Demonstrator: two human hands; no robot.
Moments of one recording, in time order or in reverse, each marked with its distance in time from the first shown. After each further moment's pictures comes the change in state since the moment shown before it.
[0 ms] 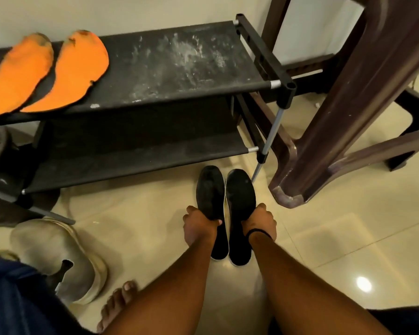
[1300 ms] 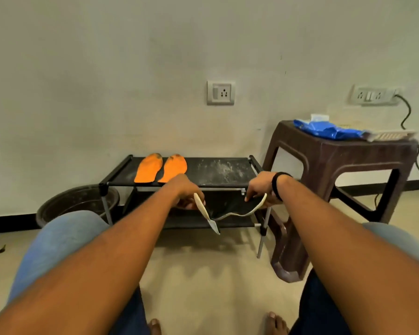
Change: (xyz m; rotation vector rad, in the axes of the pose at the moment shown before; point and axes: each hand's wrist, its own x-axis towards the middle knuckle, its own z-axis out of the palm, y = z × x) left_hand -0.190 0.071 -0.343 -0.172 -0.070 0.464; right_hand -0.245 -0.148 -0.276 0.079 -0.211 -0.470
